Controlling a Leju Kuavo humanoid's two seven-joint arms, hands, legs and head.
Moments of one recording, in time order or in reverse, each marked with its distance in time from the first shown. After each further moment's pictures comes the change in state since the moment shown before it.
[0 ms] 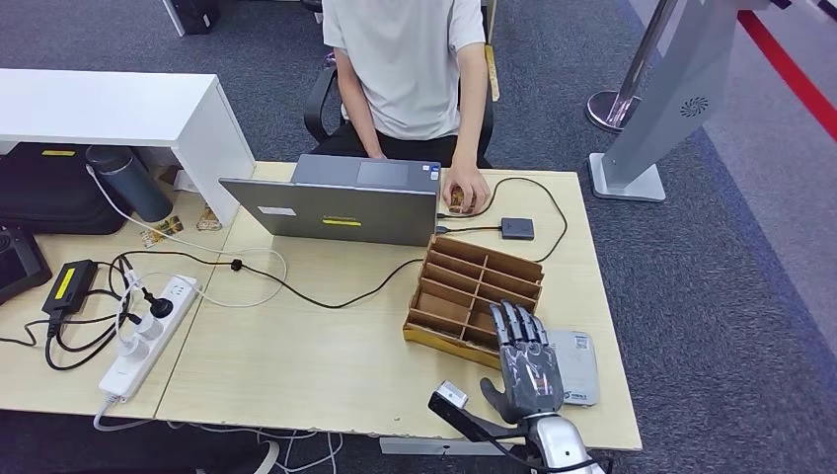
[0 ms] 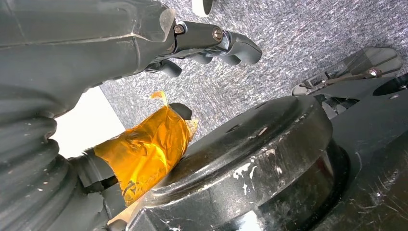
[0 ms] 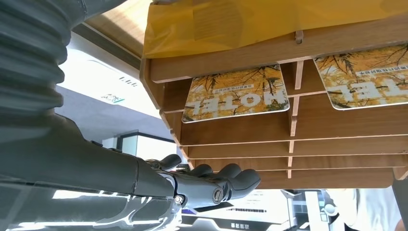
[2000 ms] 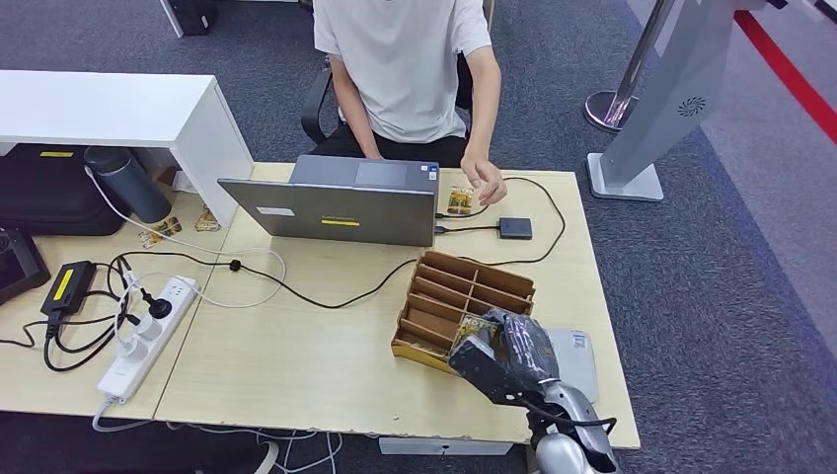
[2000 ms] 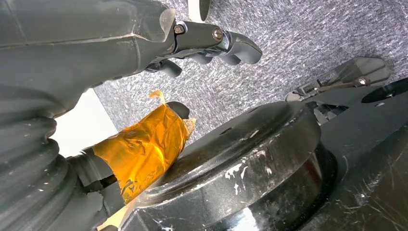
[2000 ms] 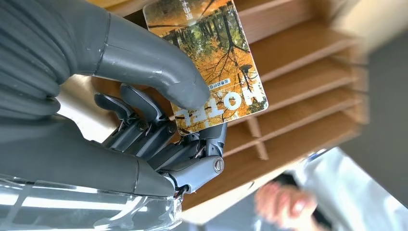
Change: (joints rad) left arm 0.004 -0.011 -0.002 0.000 0.020 0.037 -0.034; right arm -0.069 -0.010 -0.062 -0.125 -0.667 0.276 -0.185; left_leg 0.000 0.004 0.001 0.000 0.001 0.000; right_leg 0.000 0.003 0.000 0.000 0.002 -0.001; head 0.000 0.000
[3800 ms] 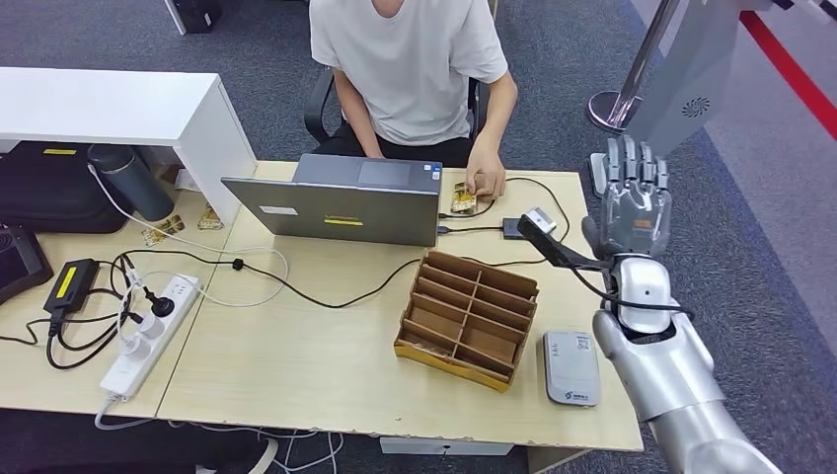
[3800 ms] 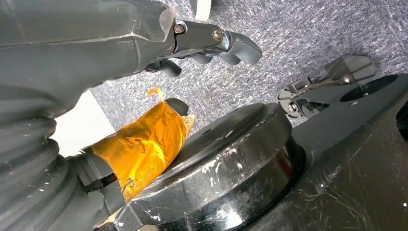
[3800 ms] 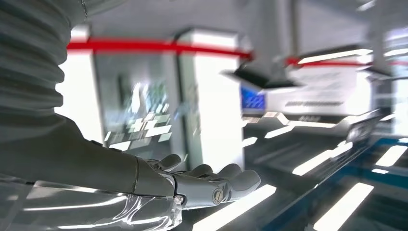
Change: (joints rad) left arm -0.029 -0.005 0.000 0.002 0.007 -0.032 0.020; right arm -0.432 -0.161 -0.130 0.288 0.798 -0.232 0.311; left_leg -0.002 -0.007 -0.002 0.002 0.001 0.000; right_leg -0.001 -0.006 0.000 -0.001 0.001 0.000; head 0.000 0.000
